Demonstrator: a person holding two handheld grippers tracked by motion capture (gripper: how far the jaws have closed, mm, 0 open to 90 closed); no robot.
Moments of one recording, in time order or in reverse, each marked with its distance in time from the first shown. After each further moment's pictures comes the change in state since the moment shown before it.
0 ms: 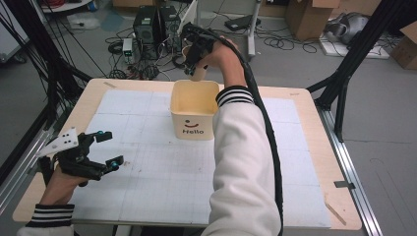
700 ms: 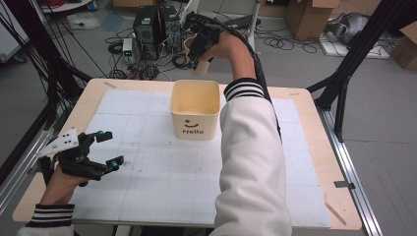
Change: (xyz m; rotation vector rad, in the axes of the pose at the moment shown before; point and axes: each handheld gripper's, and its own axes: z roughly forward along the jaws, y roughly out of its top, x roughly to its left) left arm -0.001 0.001 0.000 -0.003 -0.003 0.001; right arm 0.001 -0.005 -0.037 -0.025 0.024 -0.039
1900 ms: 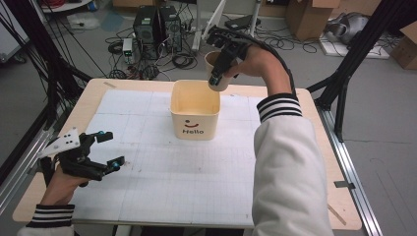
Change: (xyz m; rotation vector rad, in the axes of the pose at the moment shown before) left arm -0.001 0.000 0.002 0.013 0.008 0.009; right arm 0.015 -0.066 -0.029 0.041 0.005 -0.036
